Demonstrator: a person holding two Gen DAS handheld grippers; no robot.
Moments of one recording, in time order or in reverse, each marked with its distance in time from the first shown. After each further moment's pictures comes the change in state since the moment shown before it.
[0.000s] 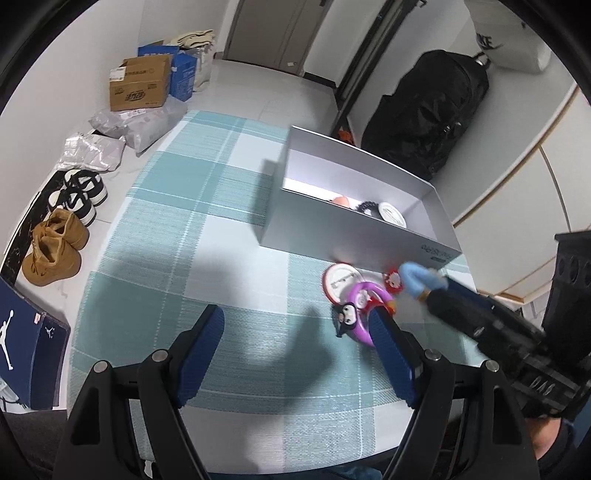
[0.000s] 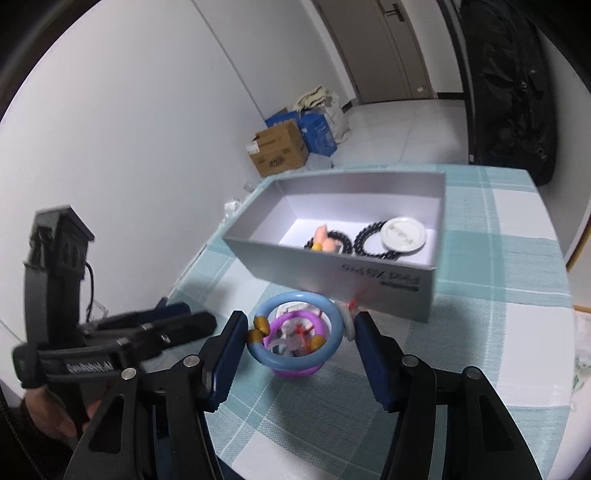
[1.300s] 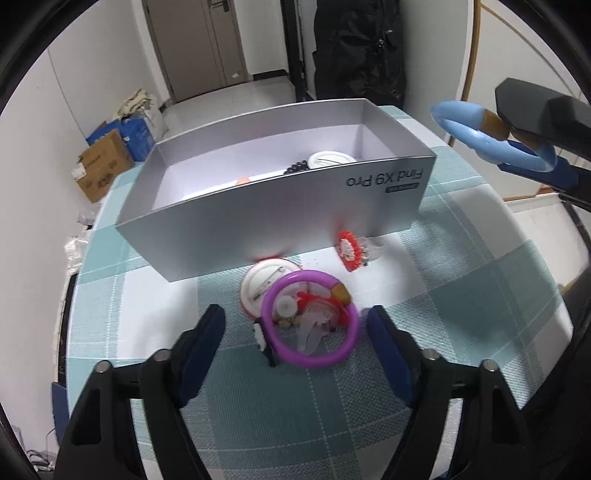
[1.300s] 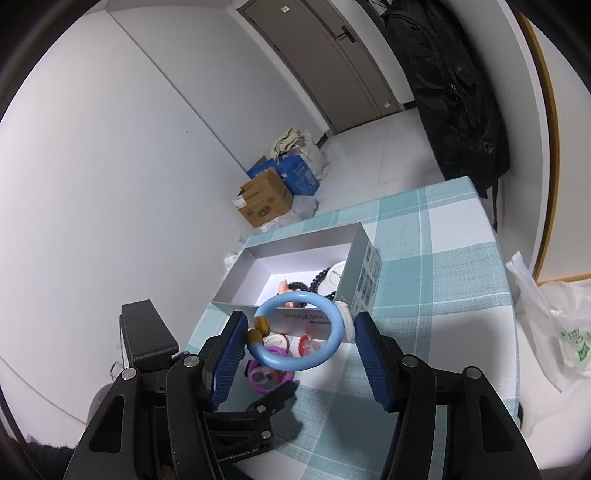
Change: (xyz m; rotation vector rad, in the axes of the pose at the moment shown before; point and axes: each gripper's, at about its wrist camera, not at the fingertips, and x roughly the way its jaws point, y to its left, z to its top) left arm 0.041 -0.076 -0.021 0.424 0.018 0.197; right arm -0.062 -0.055 0.010 0.188 -0.148 0.041
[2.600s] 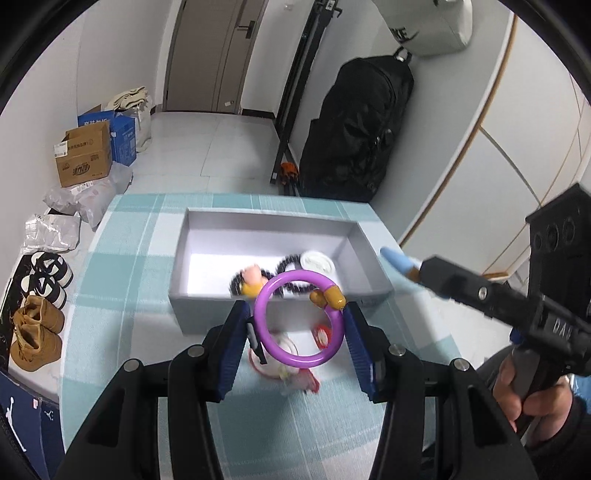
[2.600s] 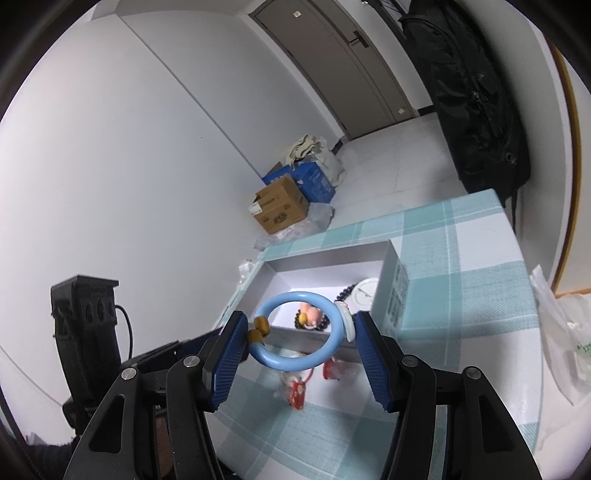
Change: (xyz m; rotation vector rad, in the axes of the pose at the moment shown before) left arm -0.039 0.051 0.036 -0.219 -0.198 -0.259; right arm 0.016 0.012 0.015 -0.017 -0.022 0.063
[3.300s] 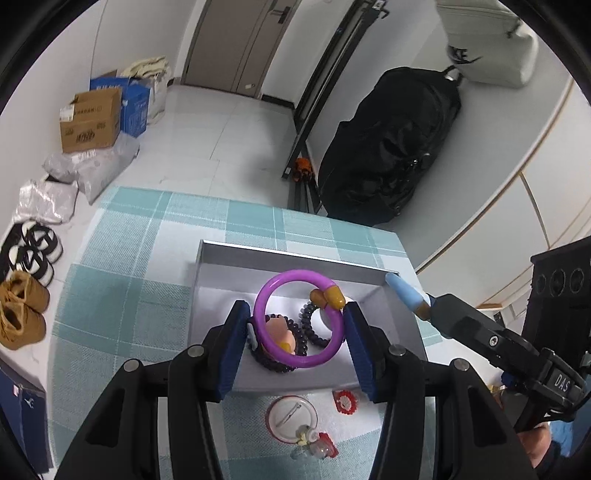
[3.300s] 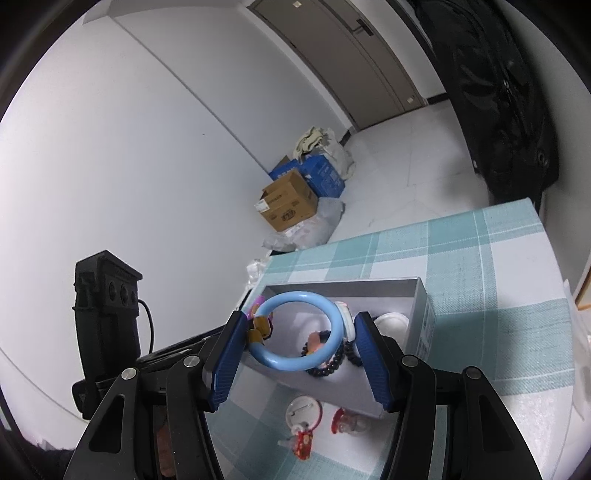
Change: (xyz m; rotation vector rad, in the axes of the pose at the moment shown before) left arm 0.038 0.038 0.035 -0.159 0.051 -0.028; right arm 0.047 -0.004 0.031 0.031 0.039 0.043
